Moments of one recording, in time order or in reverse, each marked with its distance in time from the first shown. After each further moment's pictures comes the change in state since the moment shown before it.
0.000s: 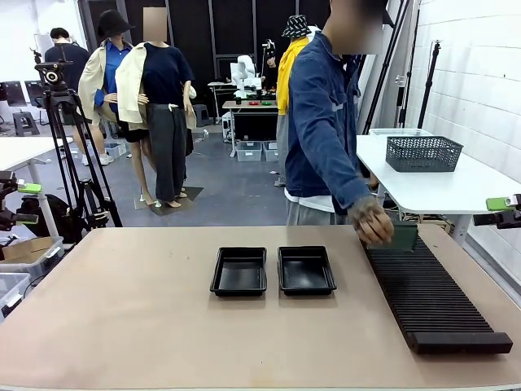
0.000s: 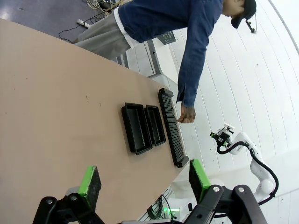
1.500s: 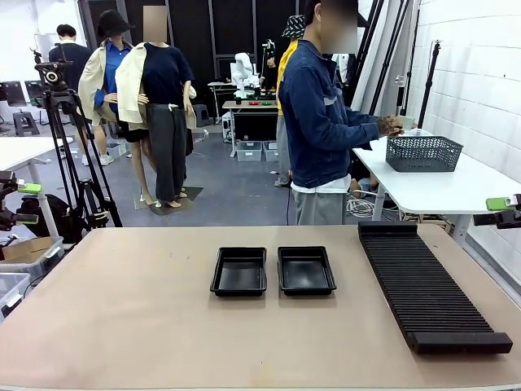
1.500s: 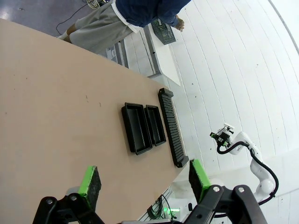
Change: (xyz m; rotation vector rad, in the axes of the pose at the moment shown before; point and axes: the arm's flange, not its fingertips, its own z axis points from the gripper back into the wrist) left arm 0.000 0.000 0.000 0.000 0.000 0.000; right arm 0.000 0.000 0.000 0.000 0.000 0.000
